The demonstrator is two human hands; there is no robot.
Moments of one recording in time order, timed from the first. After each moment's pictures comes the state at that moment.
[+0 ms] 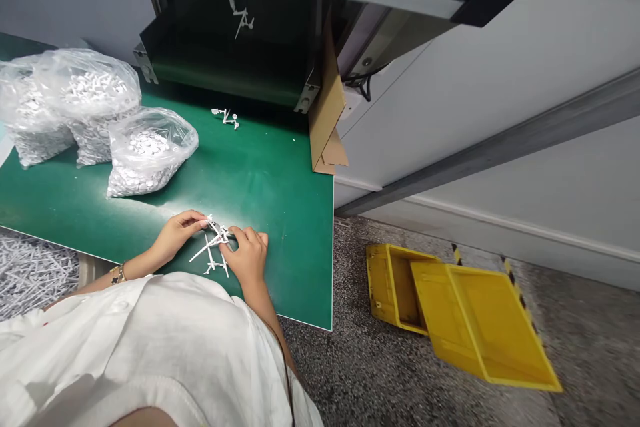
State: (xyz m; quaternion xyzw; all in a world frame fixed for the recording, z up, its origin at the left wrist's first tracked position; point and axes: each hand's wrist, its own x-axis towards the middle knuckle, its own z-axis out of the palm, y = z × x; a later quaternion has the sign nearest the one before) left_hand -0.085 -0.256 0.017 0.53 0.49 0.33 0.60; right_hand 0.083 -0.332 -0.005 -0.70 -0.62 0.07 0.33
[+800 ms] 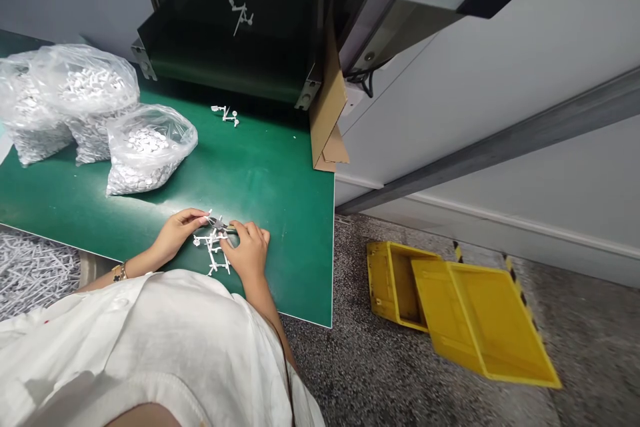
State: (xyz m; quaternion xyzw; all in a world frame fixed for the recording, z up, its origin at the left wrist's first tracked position) left_hand -0.084 -0.258 0.016 0.51 0.51 0.34 0.61; right_hand 0.082 -0.329 -0.003 -0.72 -0.60 0.11 0.33
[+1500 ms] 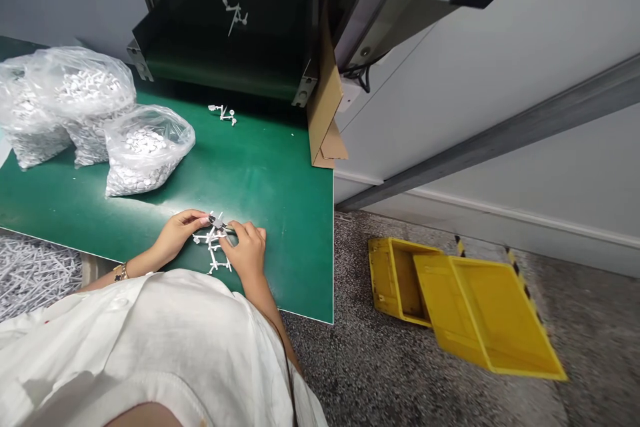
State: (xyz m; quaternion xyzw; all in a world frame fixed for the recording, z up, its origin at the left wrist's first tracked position) left_hand -0.081 -0.259 0.017 0.49 0.50 0.33 0.63; right_hand 0.082 -0.329 -0.009 -0.70 -0.61 0.09 0.37
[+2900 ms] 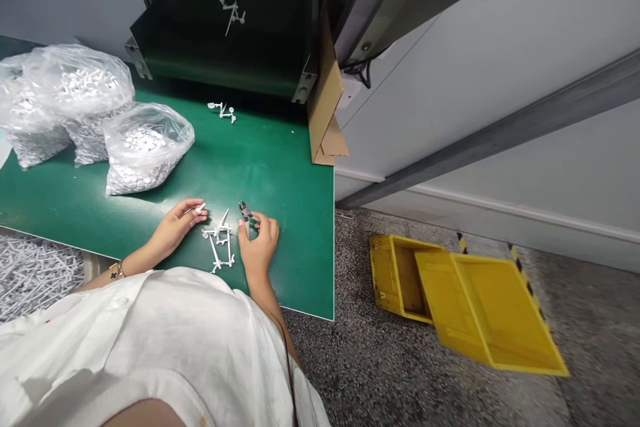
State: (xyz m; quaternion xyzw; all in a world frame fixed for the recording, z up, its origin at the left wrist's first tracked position) left_hand -0.086 -0.253 0.018 0.43 0.46 0.37 0.68; right_hand 0.091 -0.328 -0.006 -0.74 -0.44 0.10 0.49
